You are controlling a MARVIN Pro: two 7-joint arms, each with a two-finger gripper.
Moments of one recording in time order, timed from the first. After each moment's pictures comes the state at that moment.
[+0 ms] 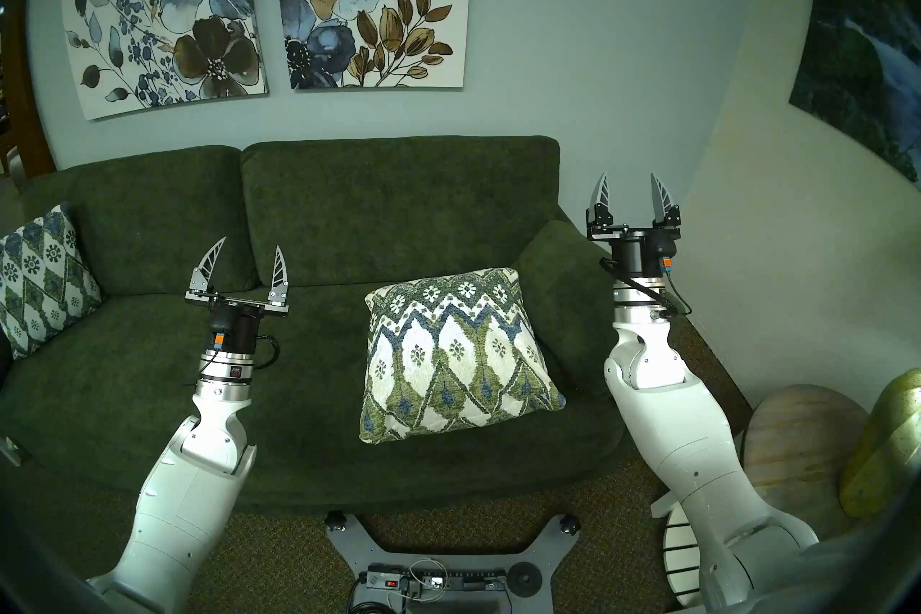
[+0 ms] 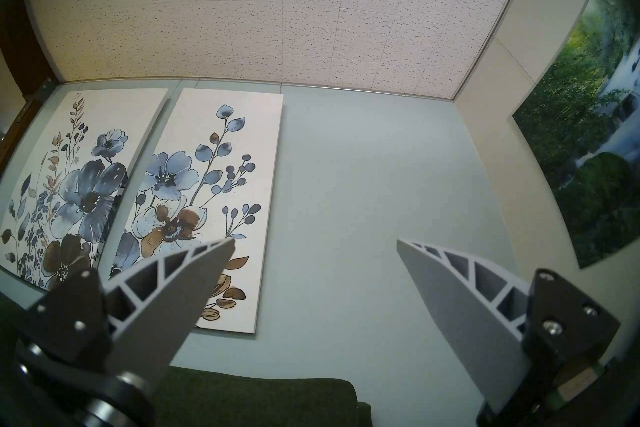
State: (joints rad) left arm 1.72 -1.15 -1.58 -1.36 0.11 -0.96 0.32; right arm -1.39 -1.28 1.40 -1.32 0.25 -0.93 -0.07
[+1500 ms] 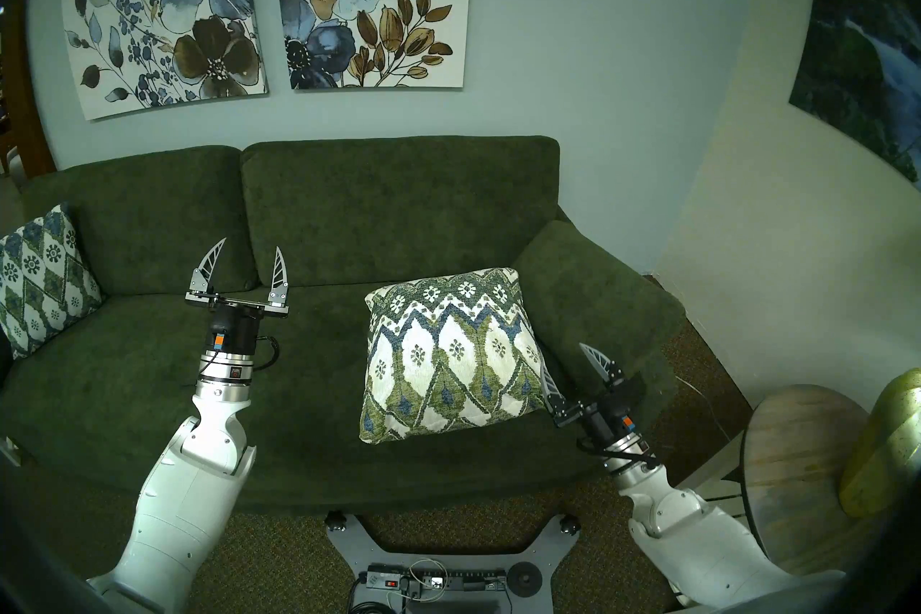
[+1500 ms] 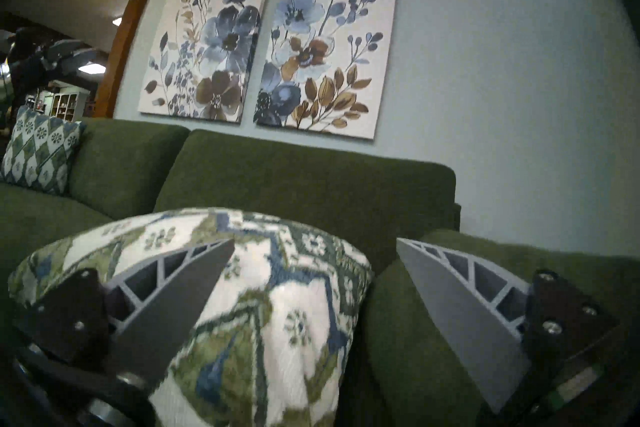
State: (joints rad) left arm 1.72 -1.15 -1.58 -1.36 0.11 -0.96 0.32; right arm -1.78 -1.10 1.20 -1.14 0.30 -0.94 0.13
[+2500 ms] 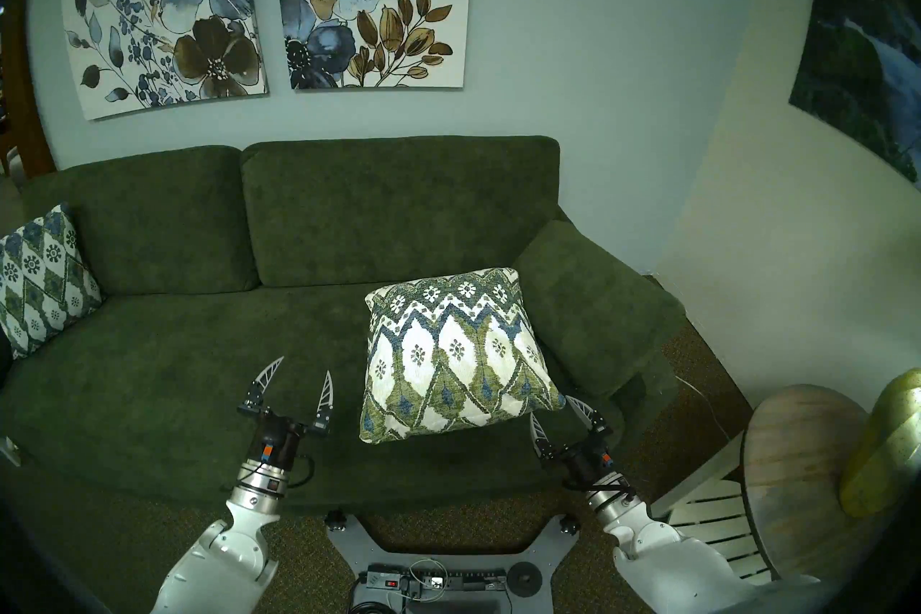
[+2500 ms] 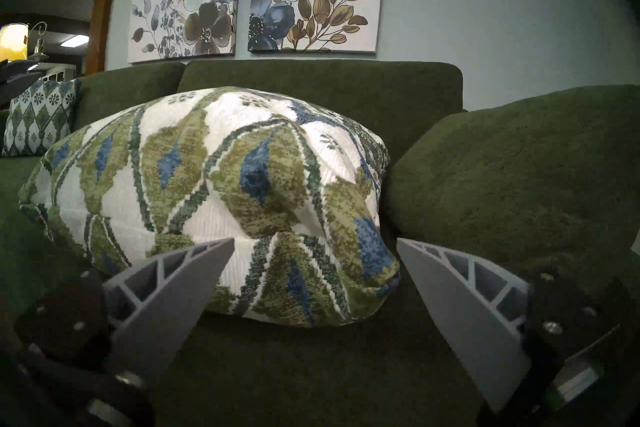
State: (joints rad) left arm 1.98 -1.20 -1.47 -1.26 0.21 -0.96 0.33; right arm -1.67 -1.23 1.17 -0.83 0.36 -0.95 0.26
